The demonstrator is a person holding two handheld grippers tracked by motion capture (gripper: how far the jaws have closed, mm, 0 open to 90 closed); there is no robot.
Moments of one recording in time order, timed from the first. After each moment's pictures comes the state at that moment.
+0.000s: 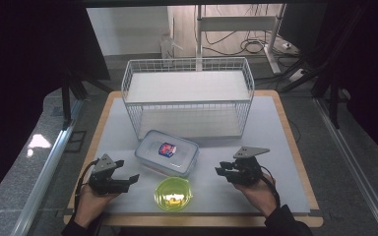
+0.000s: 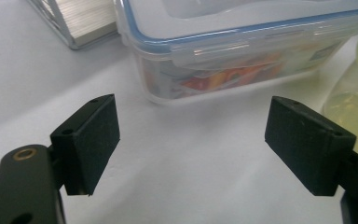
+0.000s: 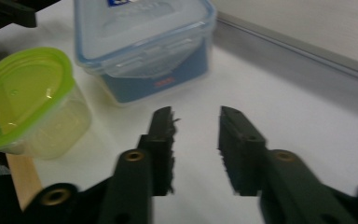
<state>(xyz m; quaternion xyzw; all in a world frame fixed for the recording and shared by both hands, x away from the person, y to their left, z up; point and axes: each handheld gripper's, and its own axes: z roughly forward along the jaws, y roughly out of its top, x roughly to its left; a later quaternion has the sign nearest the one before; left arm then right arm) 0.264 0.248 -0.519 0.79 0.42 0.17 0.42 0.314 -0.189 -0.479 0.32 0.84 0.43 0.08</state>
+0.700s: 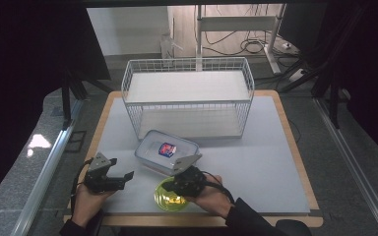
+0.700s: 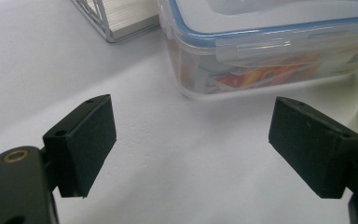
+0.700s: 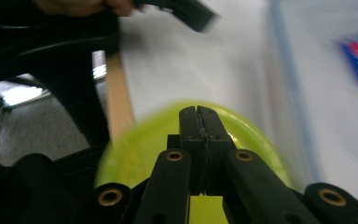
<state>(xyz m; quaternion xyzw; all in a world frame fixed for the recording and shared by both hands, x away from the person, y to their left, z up) 0.265 0.260 -0.520 0.77 0.44 0.19 0.41 0.278 -0.039 -0.470 0.12 0.91 0.41 0.00</state>
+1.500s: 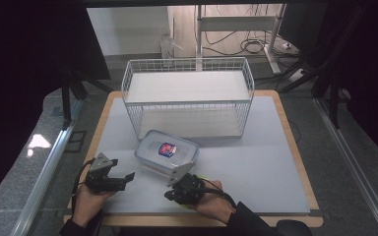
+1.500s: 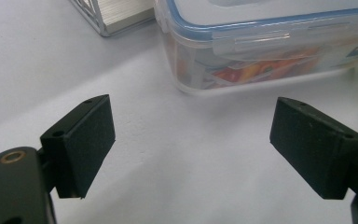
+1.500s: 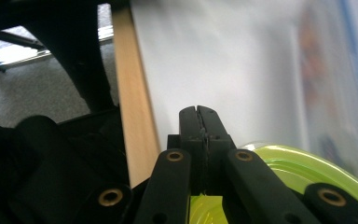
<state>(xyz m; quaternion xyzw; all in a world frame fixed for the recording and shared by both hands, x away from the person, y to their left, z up) 0.267 0.259 -0.522 0.78 0.44 0.18 0.40 0.266 -0.041 -0.479 0.10 0.93 0.34 0.00</state>
